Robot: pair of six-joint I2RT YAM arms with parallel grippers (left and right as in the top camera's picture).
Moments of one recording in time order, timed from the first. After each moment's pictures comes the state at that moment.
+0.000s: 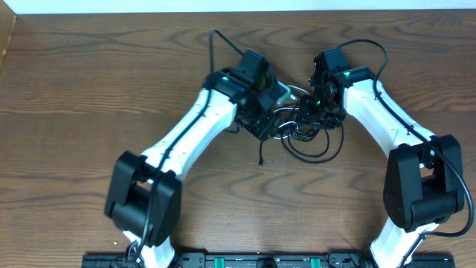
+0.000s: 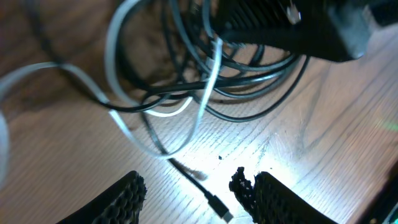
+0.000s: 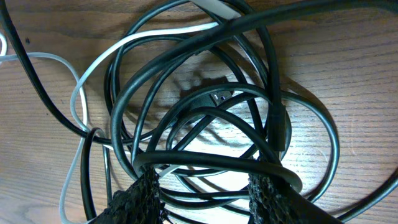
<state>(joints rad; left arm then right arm) -0.55 1.89 1.50 -0.92 0.37 0.22 0.27 1.91 1.39 -0.89 -0.25 0.41</state>
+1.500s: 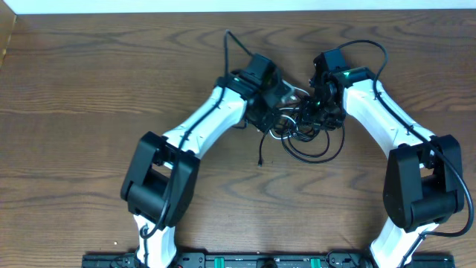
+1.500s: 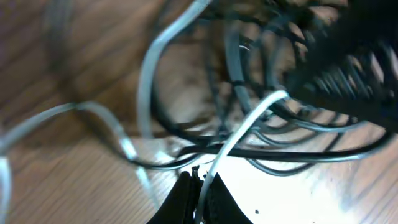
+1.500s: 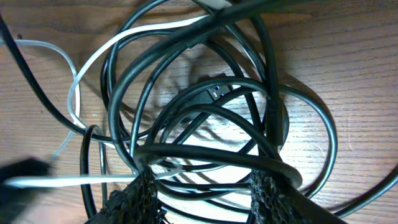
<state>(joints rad) -0.54 2.00 1.51 -0.75 0.33 0.17 0.27 1.91 1.39 -0.91 -0.24 0.41</state>
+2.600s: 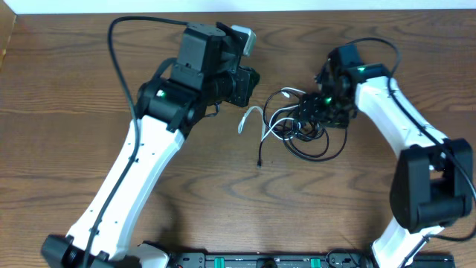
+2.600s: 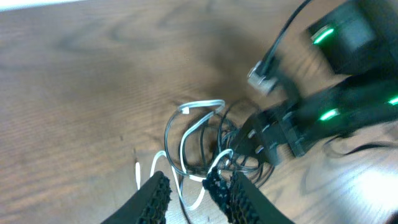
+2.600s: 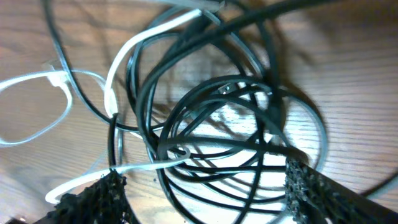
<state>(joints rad) -0.43 1.53 1.55 -0.79 0.28 -0.15 0.19 1.88 1.41 -0.95 -0.36 0.30</state>
